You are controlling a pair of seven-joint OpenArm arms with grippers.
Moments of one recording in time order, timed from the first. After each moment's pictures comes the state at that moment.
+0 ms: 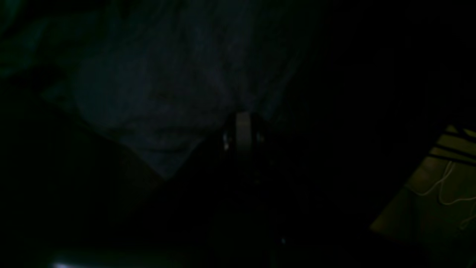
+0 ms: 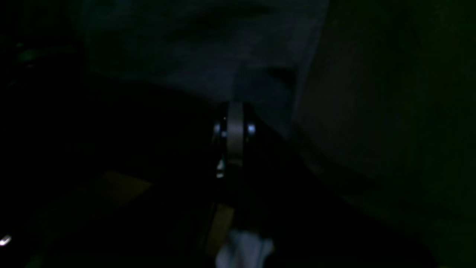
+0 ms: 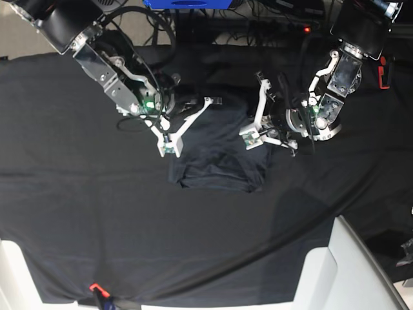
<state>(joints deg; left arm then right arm) -0.3 -25.5 22.2 84.2 -9.2 -41.5 43.7 3.0 10.2 -42.8 88.0 34.0 -31.7 -52.5</state>
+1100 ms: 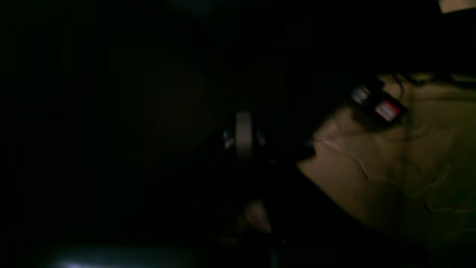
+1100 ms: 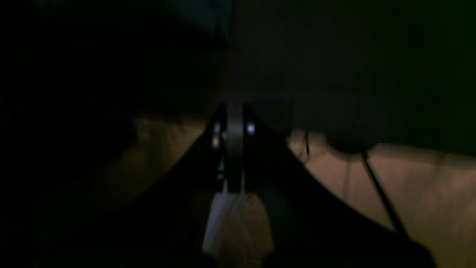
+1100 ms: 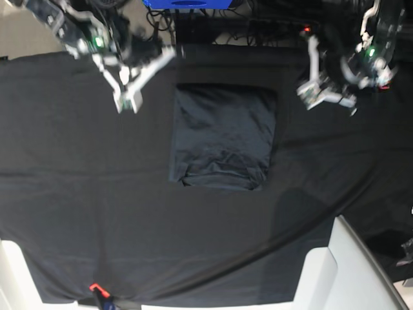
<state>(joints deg) 31.3 -31.9 -4.8 105.6 -8.9 -41.5 40.0 -16.9 26.6 -42.4 113.3 34.4 -39.8 -49.4</state>
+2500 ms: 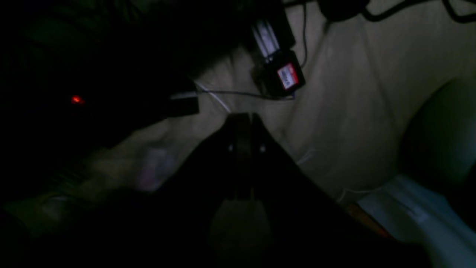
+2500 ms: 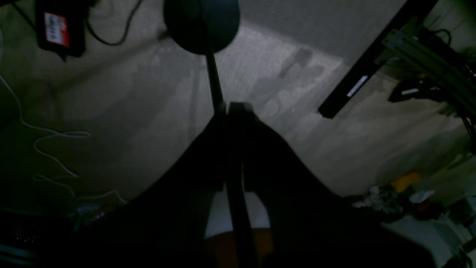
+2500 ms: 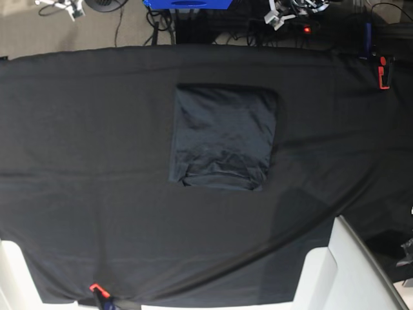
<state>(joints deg) 5.5 -14.5 22.5 3.9 9.3 -25.6 -17.2 -9.2 12.5 -42.5 0.2 21.2 -1.4 7.5</state>
